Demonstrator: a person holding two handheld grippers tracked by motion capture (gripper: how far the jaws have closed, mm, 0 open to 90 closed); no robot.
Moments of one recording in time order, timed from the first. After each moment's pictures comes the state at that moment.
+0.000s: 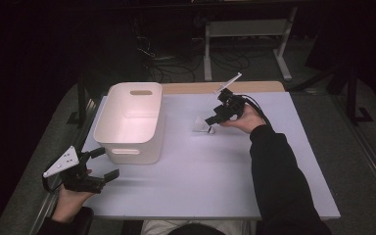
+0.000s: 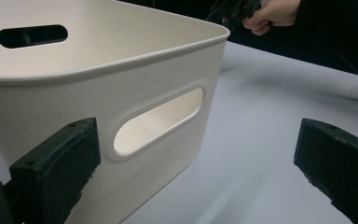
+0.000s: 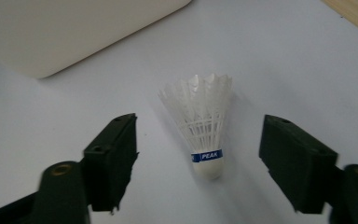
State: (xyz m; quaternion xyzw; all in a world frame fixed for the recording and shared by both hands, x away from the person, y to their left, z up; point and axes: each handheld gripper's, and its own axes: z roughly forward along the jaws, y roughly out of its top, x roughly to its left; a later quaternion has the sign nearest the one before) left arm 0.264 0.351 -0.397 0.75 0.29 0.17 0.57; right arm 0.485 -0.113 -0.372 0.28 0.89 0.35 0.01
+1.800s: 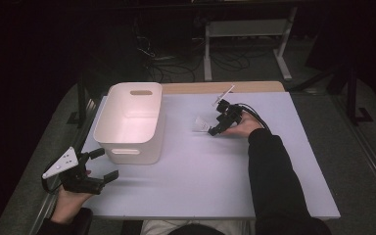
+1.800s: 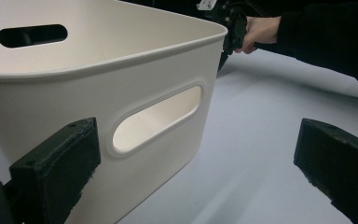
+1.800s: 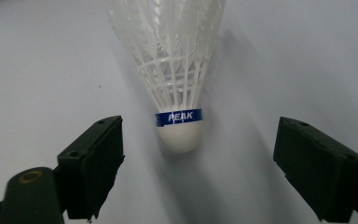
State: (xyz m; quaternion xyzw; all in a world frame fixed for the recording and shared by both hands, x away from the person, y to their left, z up) left arm 0.262 0.352 -0.397 0.75 0.29 0.17 0.57; right arm 0.502 -0.114 -0.428 0.26 0.92 0.29 -0.01
